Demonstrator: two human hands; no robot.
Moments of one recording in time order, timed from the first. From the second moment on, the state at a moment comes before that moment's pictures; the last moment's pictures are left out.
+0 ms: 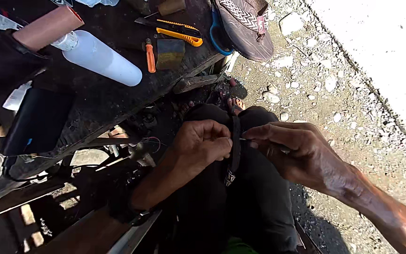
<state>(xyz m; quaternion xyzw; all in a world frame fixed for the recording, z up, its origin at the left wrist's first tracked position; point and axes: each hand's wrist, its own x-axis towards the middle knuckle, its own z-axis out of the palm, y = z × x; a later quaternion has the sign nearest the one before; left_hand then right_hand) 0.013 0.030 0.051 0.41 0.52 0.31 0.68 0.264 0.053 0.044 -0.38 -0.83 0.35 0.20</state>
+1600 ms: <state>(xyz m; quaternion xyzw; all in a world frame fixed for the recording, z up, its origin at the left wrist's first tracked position) 0.011 0.012 -0.001 0.65 0.51 0.41 0.37 0.261 0.044 0.018 -0.36 -0.86 0.24 0.27</state>
